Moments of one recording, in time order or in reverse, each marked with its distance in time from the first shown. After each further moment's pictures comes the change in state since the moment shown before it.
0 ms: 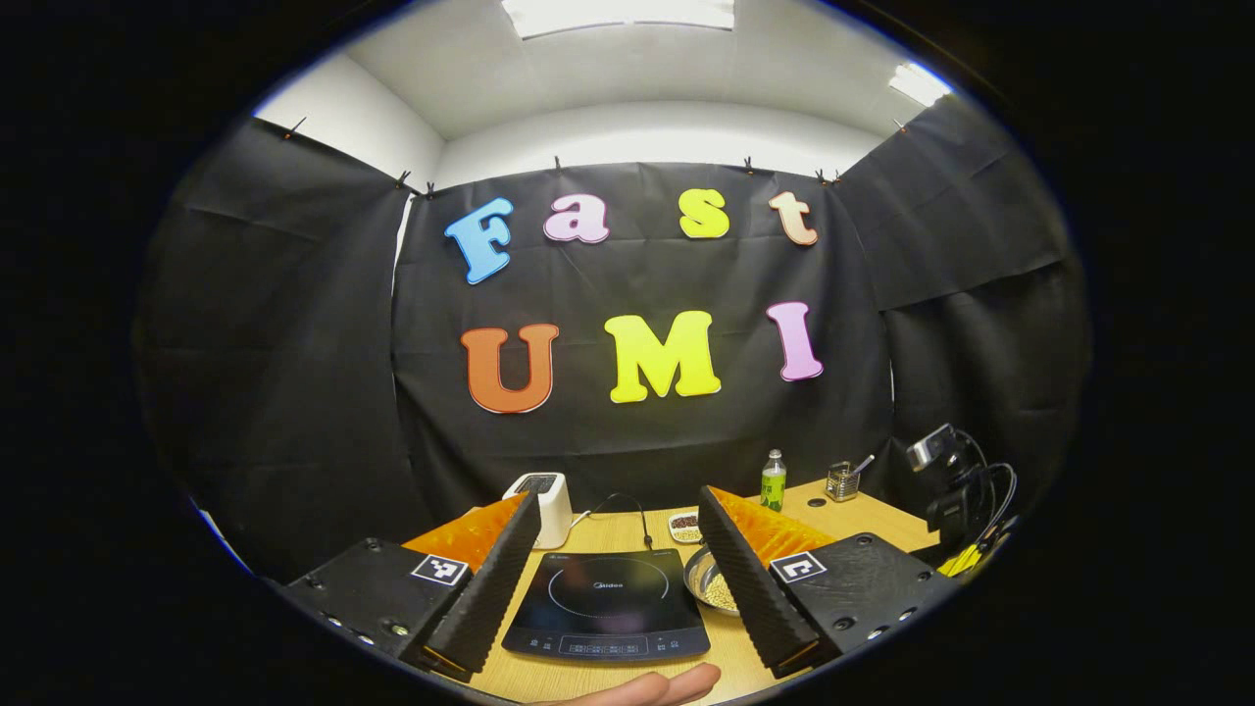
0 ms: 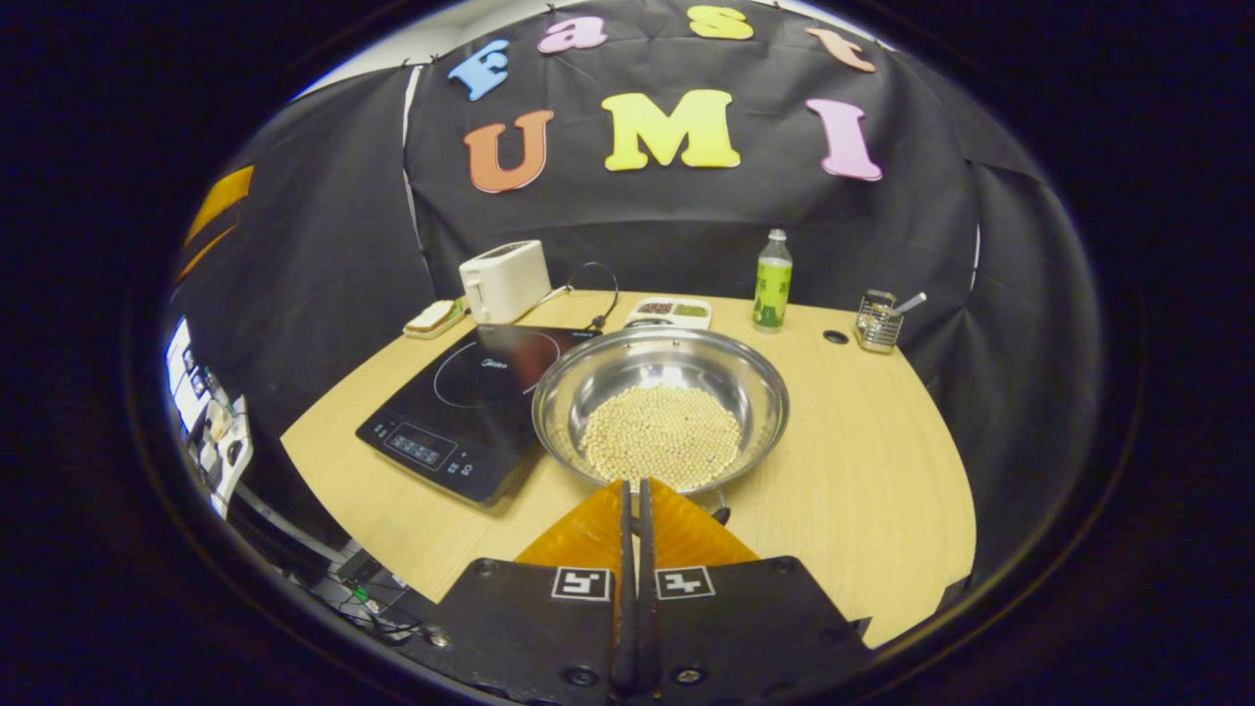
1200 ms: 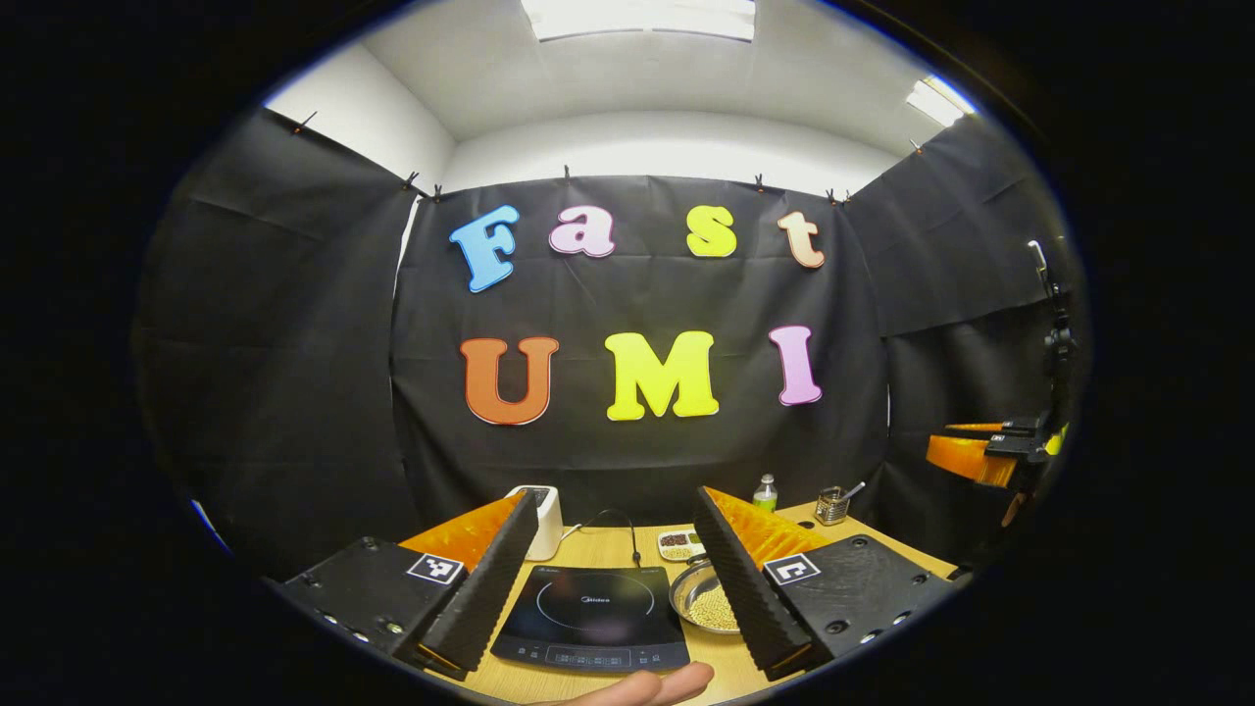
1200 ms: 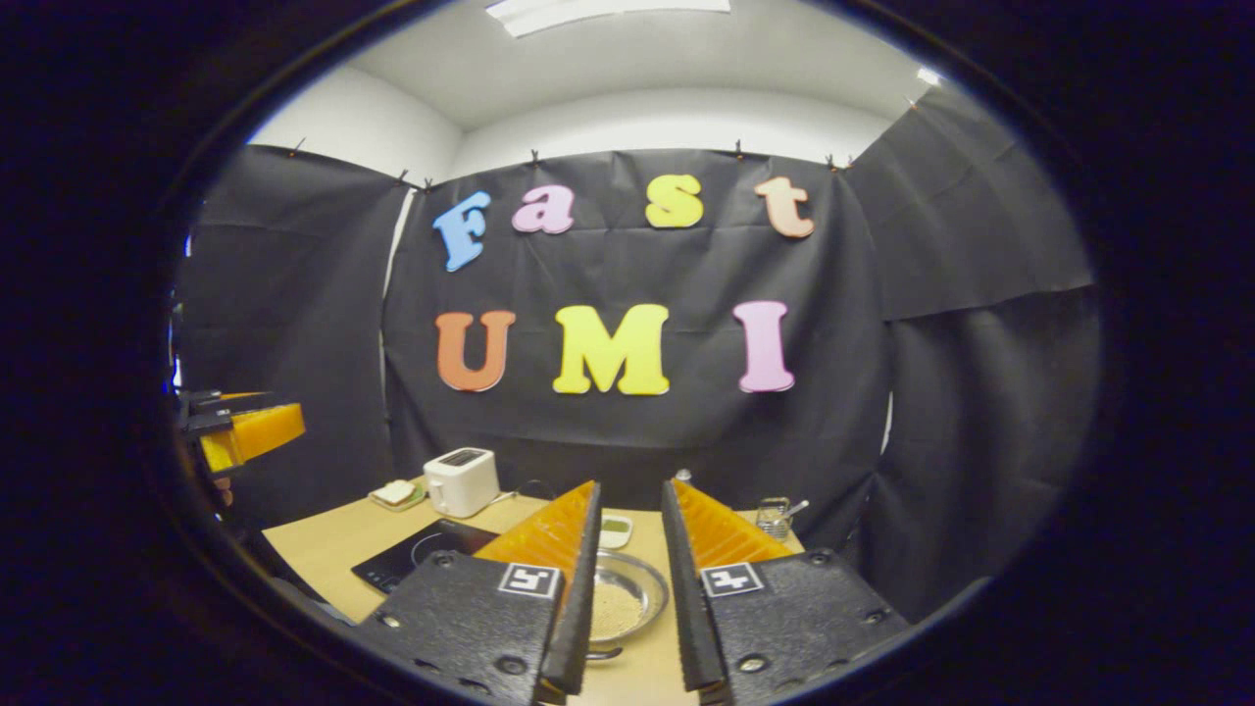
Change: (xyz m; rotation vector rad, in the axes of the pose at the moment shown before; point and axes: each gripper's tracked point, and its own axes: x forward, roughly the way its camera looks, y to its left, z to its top) left arm 0.005 0.004 0.034 -0.038 -0.032 0.009; right arm -0.180 -0.030 0.180 -0.034 -0.584 -0.092
